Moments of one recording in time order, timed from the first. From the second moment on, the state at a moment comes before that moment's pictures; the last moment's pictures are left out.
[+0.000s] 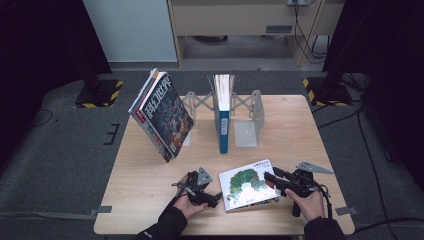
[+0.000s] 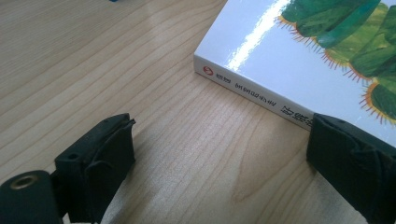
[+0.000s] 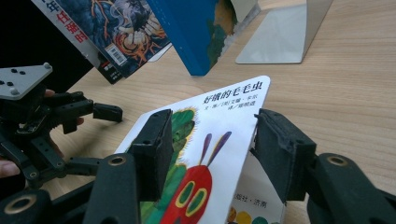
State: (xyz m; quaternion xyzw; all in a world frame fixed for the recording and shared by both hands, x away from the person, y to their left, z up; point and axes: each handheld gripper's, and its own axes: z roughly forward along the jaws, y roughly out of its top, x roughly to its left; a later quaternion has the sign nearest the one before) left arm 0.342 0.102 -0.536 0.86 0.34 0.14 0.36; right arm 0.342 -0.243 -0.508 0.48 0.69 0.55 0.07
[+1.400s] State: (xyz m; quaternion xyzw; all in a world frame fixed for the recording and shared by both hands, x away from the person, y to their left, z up) left arm 0.342 0.100 -0.525 0.82 0.36 0.06 0.44; right arm 0.346 -0.238 -0.508 0.47 0.69 0.55 -0.01
